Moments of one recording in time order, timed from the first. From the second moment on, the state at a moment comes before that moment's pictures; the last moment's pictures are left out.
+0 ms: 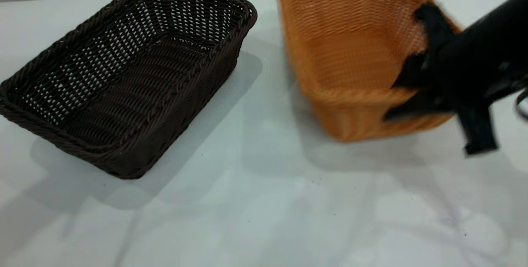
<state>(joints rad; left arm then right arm) -0.12 1.31 -0.72 -0.94 0.49 1.09 0.30 1.77 -0.59 1.74 0.31 -0.07</state>
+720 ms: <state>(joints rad) -0.45 1.47 -0.72 -0.97 0.17 0.94 -0.16 1.46 -0.60 1.20 0.60 -0.26</state>
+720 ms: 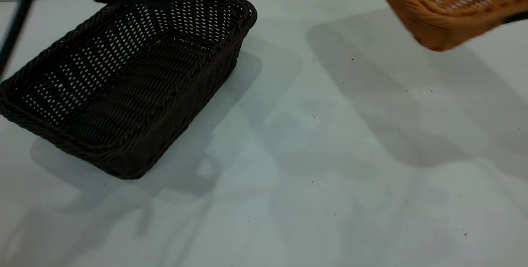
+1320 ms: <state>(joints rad) -0.51 1.62 -0.72 -0.96 0.00 0.81 -0.20 1.46 -0.80 1.06 0.79 -0.41</state>
